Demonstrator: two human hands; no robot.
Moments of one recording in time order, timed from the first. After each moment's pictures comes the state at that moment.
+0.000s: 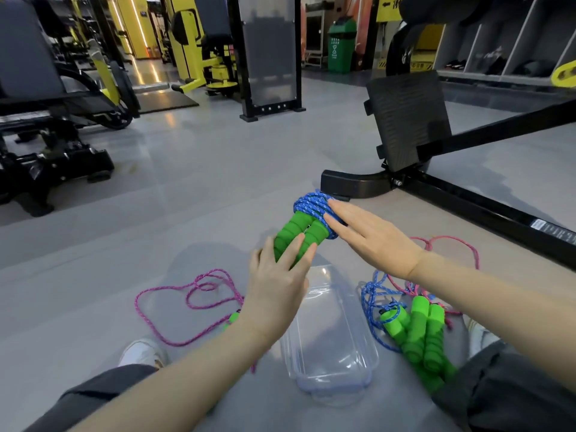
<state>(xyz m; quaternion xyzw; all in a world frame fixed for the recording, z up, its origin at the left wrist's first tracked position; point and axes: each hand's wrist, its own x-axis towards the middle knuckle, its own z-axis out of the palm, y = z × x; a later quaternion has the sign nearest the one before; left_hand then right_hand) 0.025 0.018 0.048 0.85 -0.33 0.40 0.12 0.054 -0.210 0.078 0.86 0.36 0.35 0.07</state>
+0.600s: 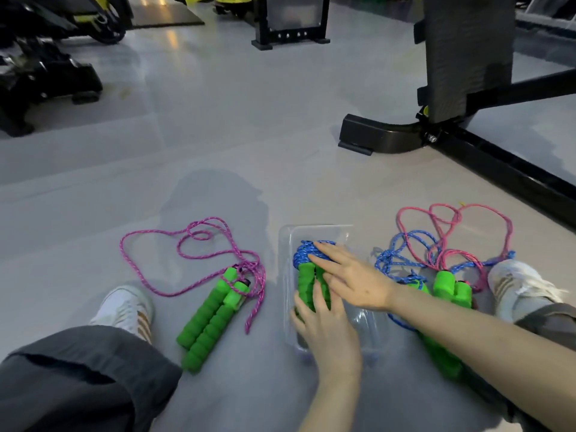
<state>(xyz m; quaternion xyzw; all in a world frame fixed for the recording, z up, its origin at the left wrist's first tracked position) -0.021 -0.075 -0.091 0.97 0.01 -0.02 0.26 0.061 -0.173 -0.073 0.95 0.28 -0.05 -0.14</state>
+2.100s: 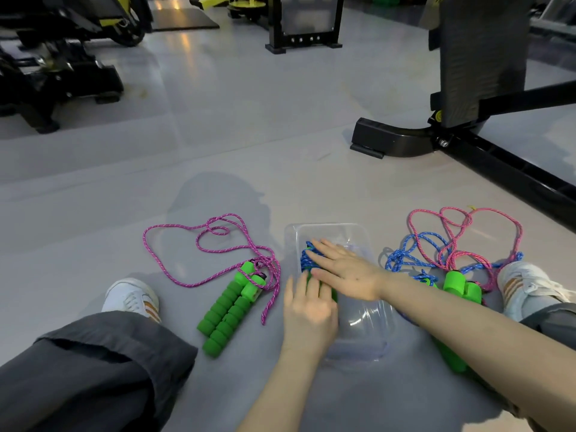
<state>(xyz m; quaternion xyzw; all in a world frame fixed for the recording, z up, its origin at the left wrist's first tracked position) -0.009 -0.005 -0.095 0.96 -0.16 0.15 0.18 0.061 -0.132 -0.048 0.94 0.24 -0.21 -0.10</state>
